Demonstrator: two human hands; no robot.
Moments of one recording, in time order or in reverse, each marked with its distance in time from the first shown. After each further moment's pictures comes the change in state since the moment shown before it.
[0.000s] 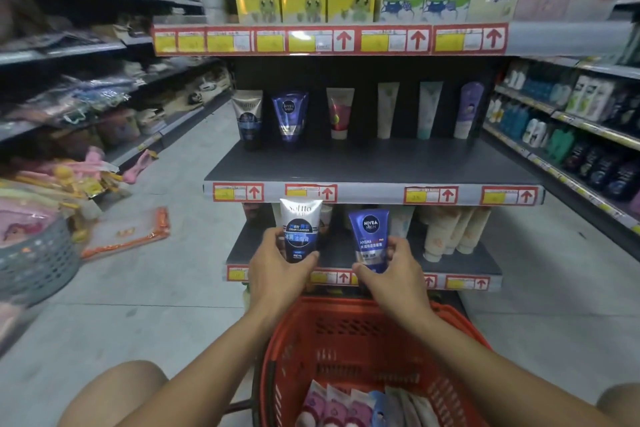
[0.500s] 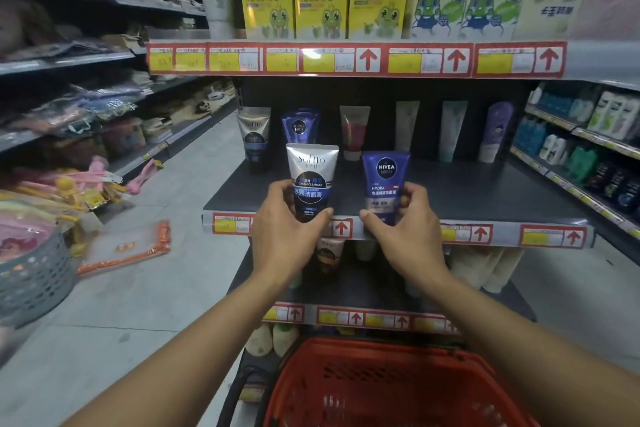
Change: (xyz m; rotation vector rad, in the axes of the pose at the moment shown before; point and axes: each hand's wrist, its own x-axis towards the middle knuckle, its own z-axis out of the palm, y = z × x) left_hand 0.100 0.071 -0.004 -0.010 0.132 0.188; right_hand 0.107 -0.085 -0.009 0.081 0.149 -0.198
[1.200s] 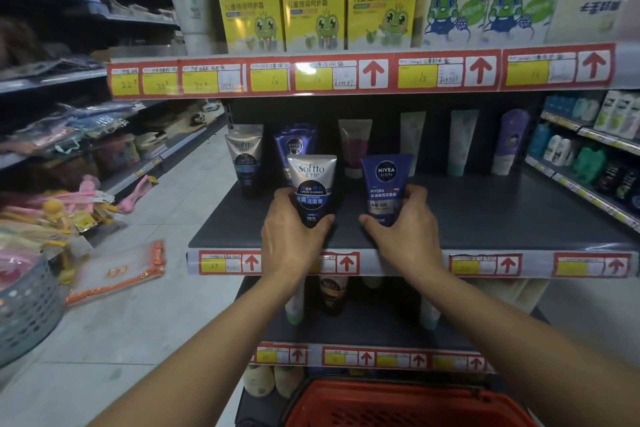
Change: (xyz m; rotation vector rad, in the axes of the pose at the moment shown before) left_hand 0.071 -0.021 0.049 0.164 -0.018 0.023; right_hand 0.066 0.010 0.037 -0.150 0.029 0.030
